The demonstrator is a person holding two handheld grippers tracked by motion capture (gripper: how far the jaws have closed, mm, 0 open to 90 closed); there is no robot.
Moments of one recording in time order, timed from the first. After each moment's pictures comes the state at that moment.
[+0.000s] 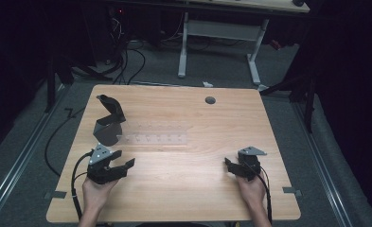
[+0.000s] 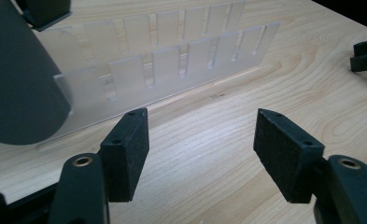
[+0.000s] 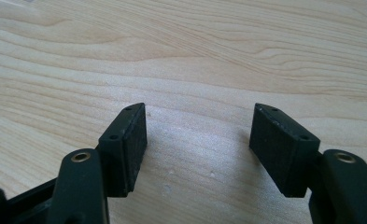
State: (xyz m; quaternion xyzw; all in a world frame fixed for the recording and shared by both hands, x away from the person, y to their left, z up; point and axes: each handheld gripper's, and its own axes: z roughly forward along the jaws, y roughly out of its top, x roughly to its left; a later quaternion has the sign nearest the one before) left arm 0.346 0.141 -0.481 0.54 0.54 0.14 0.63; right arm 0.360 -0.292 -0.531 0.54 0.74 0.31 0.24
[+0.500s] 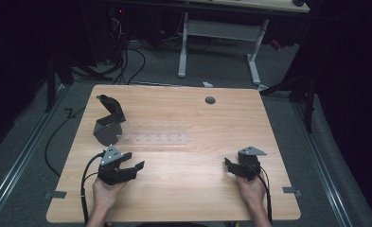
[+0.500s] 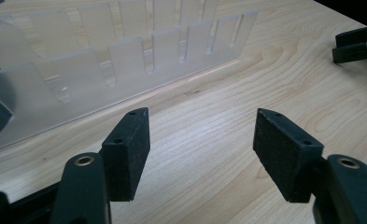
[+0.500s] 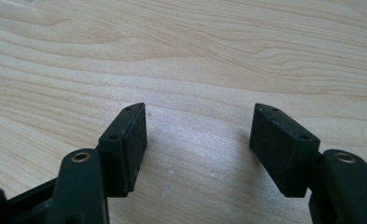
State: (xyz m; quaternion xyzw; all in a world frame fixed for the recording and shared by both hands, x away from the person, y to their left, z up) left arm 0.347 0.117 -0.492 0.55 0.54 0.11 0.63; right arm 0.359 -0.292 -0.531 0.54 0.74 0.31 0.24
